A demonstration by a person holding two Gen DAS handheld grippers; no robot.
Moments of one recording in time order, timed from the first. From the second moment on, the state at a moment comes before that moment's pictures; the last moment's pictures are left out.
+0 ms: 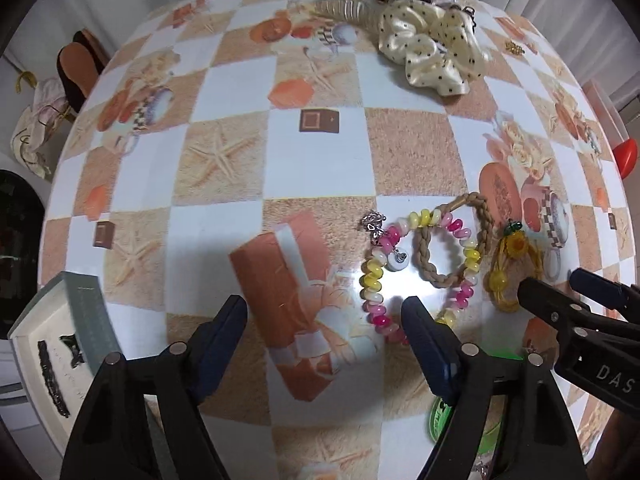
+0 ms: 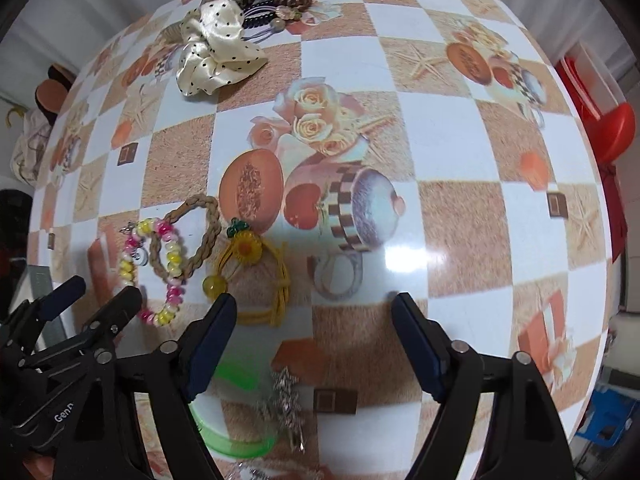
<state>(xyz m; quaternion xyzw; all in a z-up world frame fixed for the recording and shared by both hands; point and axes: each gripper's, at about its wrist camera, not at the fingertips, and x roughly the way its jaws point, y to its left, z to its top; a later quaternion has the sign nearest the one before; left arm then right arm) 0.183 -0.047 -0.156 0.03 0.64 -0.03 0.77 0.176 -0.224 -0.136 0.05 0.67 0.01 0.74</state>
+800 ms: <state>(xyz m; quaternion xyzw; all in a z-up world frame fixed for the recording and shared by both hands) 0.198 -0.079 -0.136 0.01 0.62 -0.10 0.78 0.179 -0.197 -0.127 0.03 0.64 0.03 0.77</state>
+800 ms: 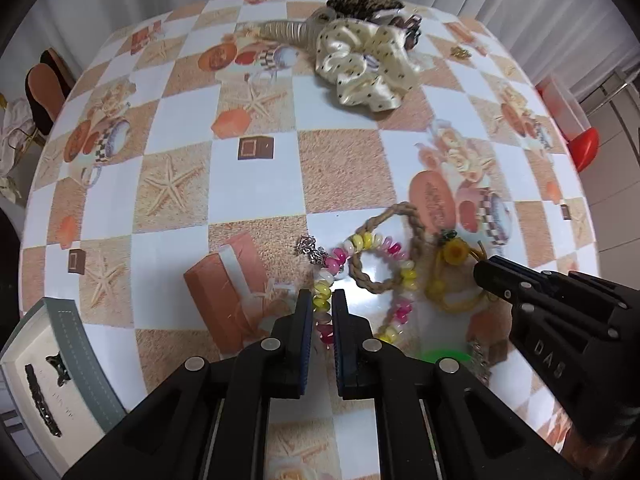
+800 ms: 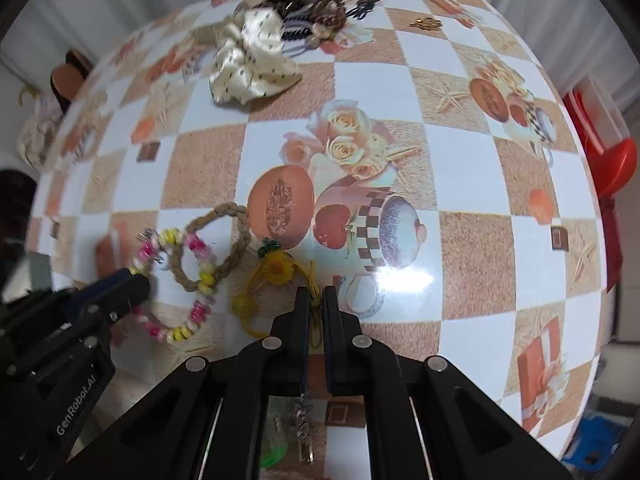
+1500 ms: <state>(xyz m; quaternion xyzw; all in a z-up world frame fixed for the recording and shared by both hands) 0.155 -0.039 -0.074 0.00 0.59 -0.10 0.80 0.146 -0.227 -0.068 0.10 0.62 0.04 0.78</state>
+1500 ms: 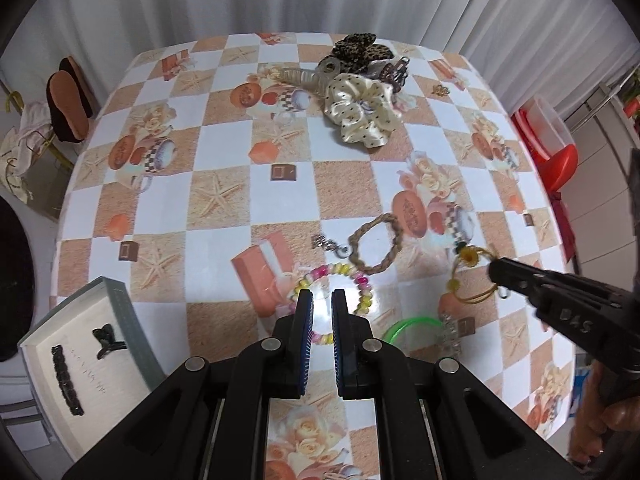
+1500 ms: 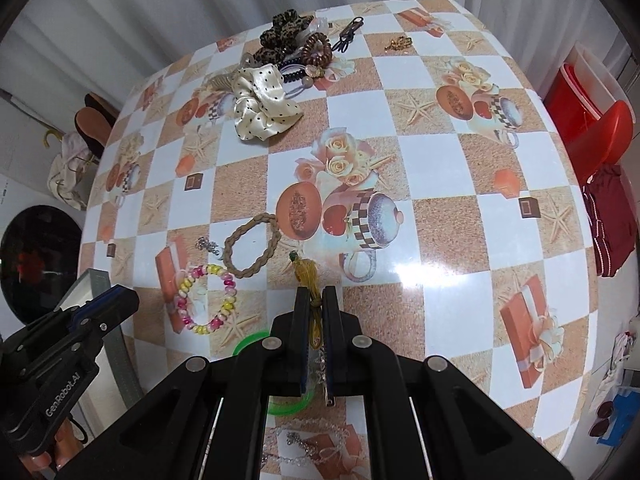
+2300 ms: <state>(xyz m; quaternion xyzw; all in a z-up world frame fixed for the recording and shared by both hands) 0.171 -0.091 -0.132 0.09 0.61 -0.09 0.78 0.119 -0.258 -0.066 0.13 0.63 0.02 0.77</state>
